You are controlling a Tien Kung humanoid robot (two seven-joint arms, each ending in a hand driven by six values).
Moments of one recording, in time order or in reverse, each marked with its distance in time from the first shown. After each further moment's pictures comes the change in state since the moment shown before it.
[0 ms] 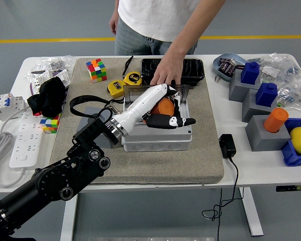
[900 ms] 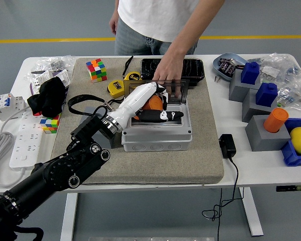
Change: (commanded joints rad) left arm -0.054 -0.029 -0.015 0.221 0.043 0.076 -0.074; right arm -0.001 -0.003 -0.015 0.000 0.004 -0.001 -0.004
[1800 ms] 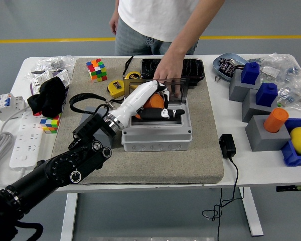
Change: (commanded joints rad) left arm -0.046 0.000 0.075 0.056 -0.124 0.011 -0.028; right arm 0.005 -0.004 -0.004 0.000 -0.003 0.004 -0.007
